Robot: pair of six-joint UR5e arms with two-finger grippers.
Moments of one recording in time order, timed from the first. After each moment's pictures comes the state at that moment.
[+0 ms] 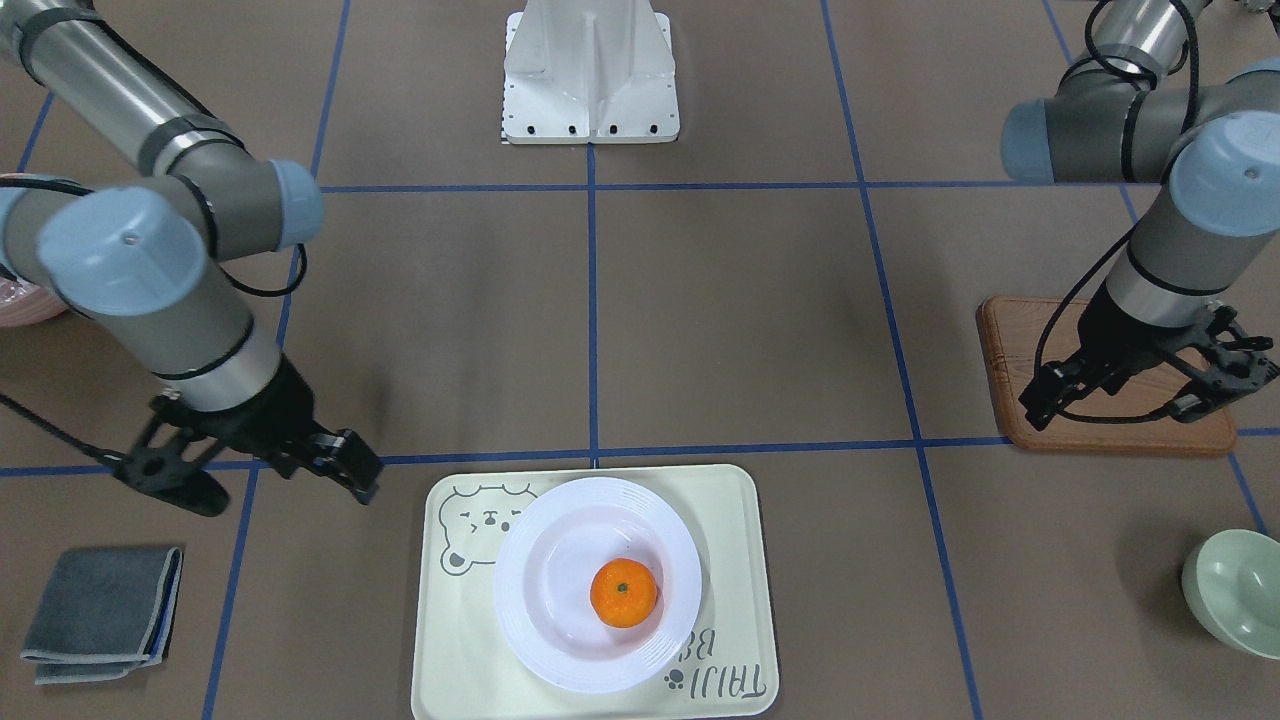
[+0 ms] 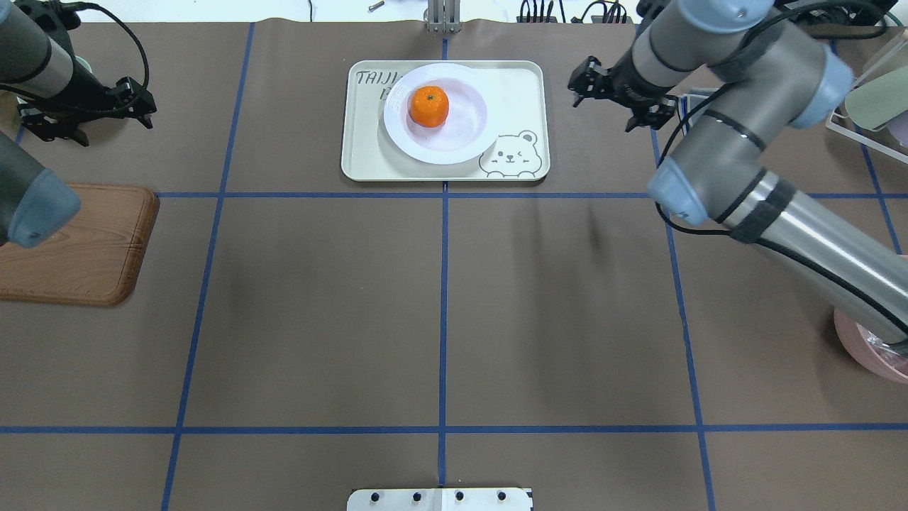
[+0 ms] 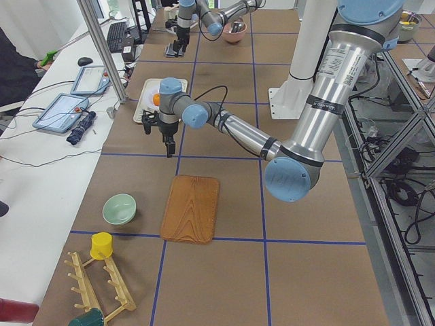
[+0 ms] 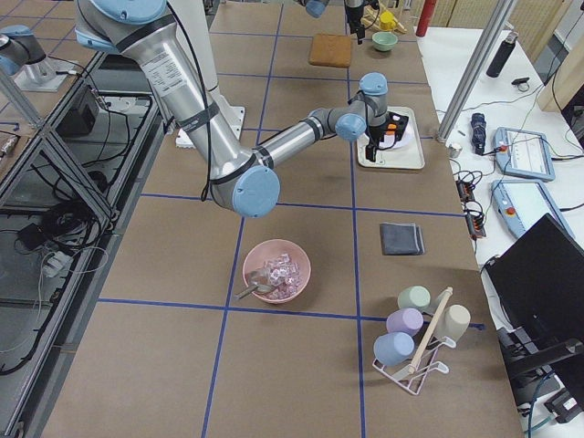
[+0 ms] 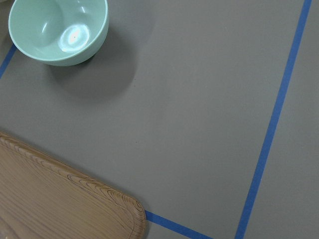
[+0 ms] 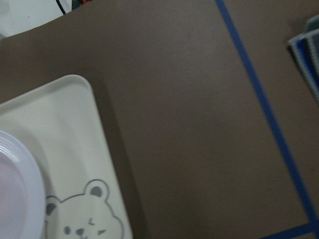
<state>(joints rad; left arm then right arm) -1.09 -1.92 -1.68 -1.67 -2.05 -1.07 0.96 -1.01 1.53 -1.34 2.06 1.23</state>
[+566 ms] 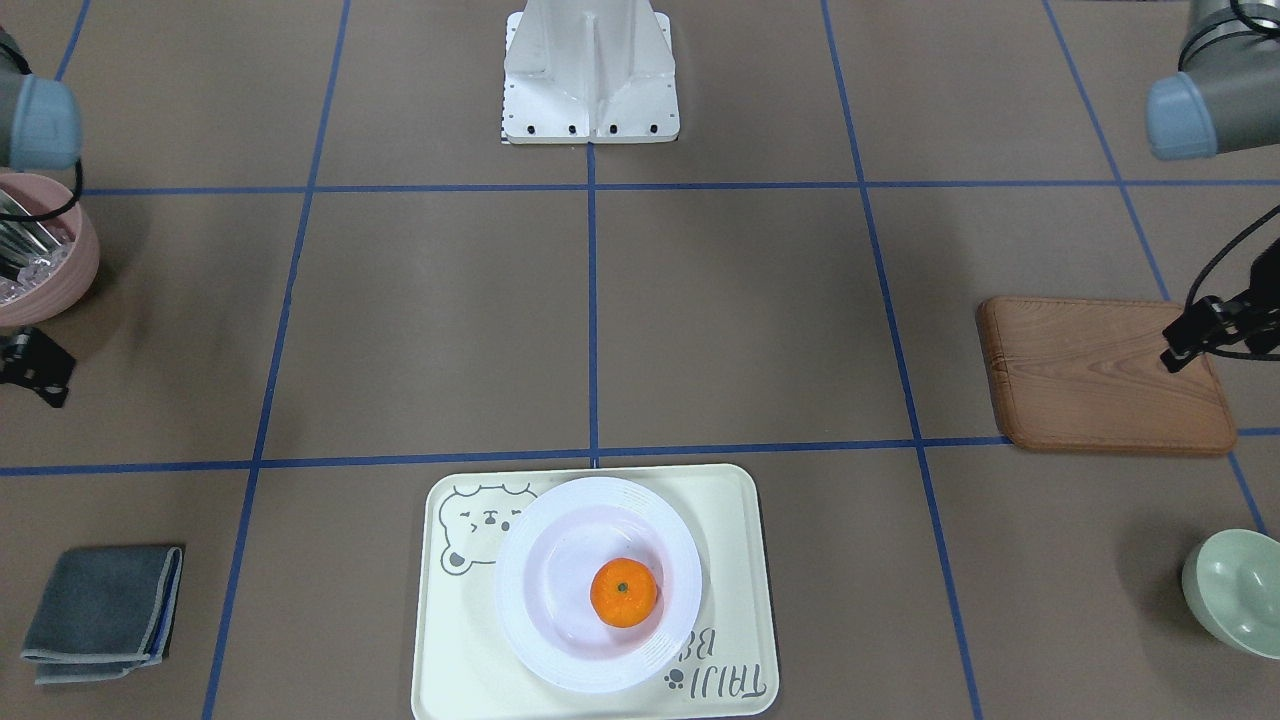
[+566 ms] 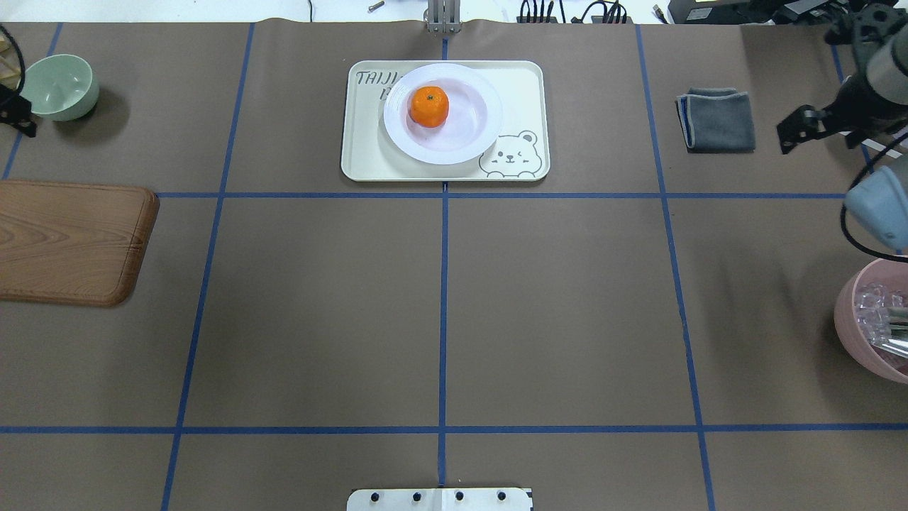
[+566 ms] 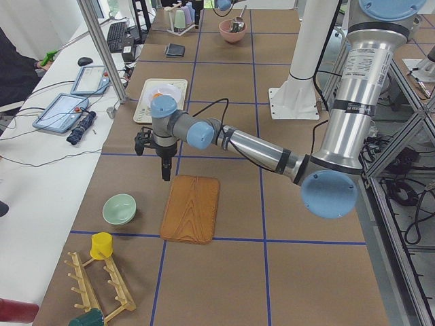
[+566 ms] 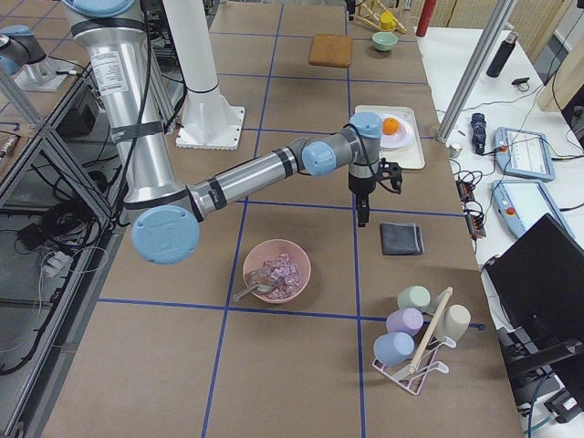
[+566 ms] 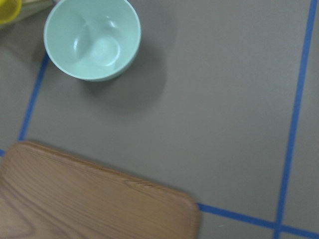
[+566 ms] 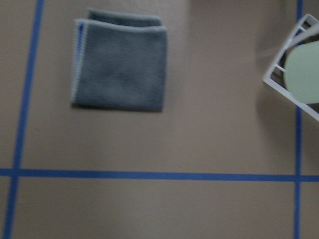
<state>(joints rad) -1.31 -1.73 -1.70 -1.63 -2.20 -0.47 1.20 -1.40 1.77 -1.59 2.09 0.43</state>
